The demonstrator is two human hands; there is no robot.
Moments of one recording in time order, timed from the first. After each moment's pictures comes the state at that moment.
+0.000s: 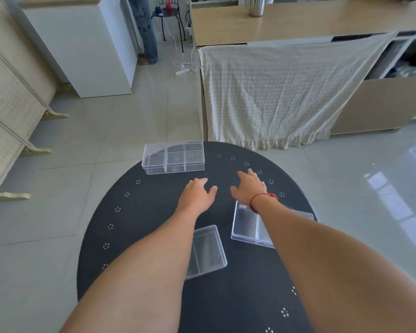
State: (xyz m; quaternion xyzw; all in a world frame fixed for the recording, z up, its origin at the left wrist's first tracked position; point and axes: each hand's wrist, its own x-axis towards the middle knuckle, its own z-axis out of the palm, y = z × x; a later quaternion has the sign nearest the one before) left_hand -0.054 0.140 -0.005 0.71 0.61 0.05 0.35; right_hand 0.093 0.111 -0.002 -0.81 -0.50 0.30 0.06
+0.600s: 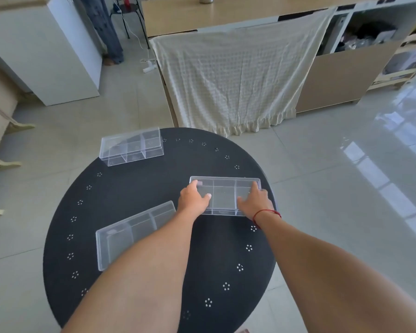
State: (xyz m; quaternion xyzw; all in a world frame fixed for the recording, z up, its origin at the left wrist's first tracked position) left_hand 0.024 0.033 -0.026 0.67 0.63 0.04 0.38; right_hand 0.168 -0.044 -0.042 -0.88 -0.32 0.32 0.14
